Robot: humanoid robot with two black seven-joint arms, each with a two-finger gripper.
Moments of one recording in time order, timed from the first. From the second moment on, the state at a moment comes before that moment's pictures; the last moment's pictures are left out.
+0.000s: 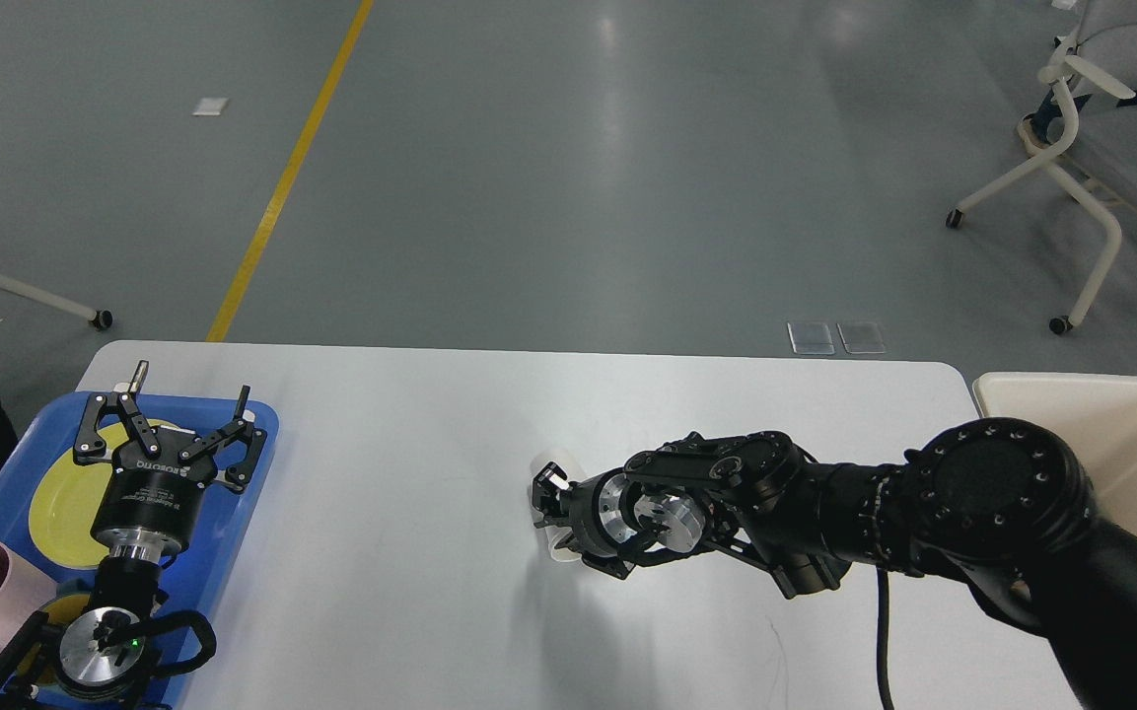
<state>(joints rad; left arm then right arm) -0.16 0.13 -1.49 -0.89 0.10 -0.56 -0.15 1.15 0.19 -0.53 0.72 0.26 0.02 -0.28</state>
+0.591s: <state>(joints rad) -0.16 0.13 -1.49 -0.89 0.10 -0.56 -0.15 1.35 0.09 -0.65 0.89 0.29 0.03 -0.32</state>
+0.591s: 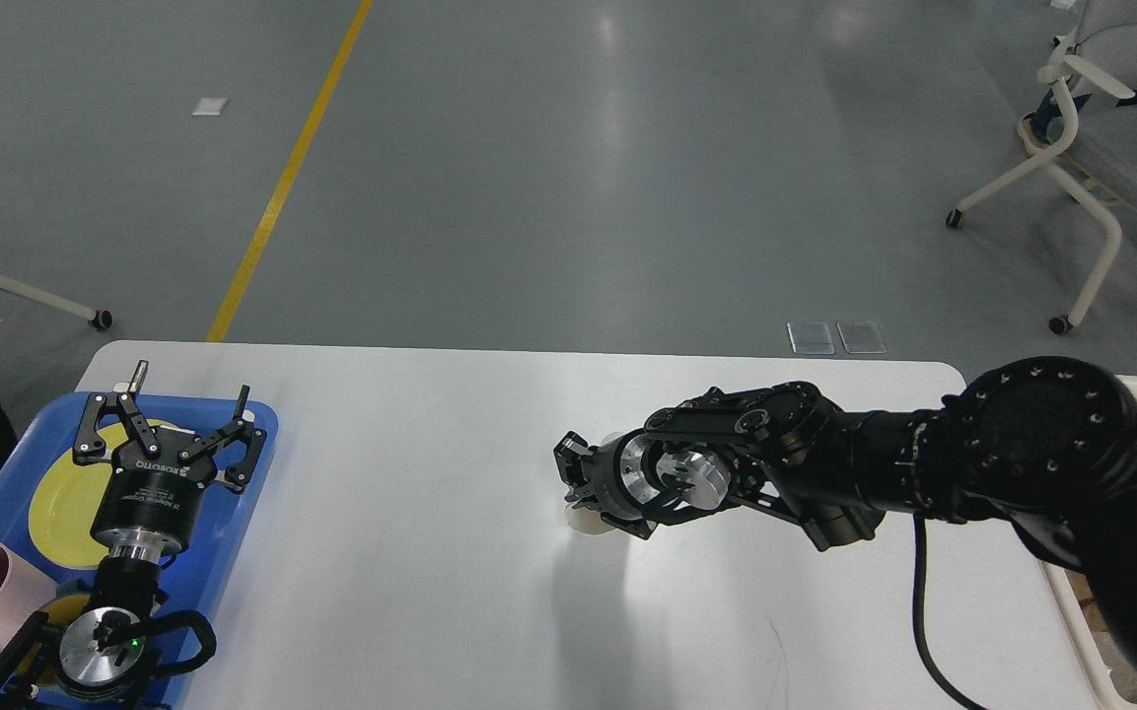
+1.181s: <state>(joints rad) -0.16 0.13 -1.49 -0.89 0.10 -0.56 -0.15 2.23 -0.11 -1.11 1.61 0.17 0.45 -0.27</state>
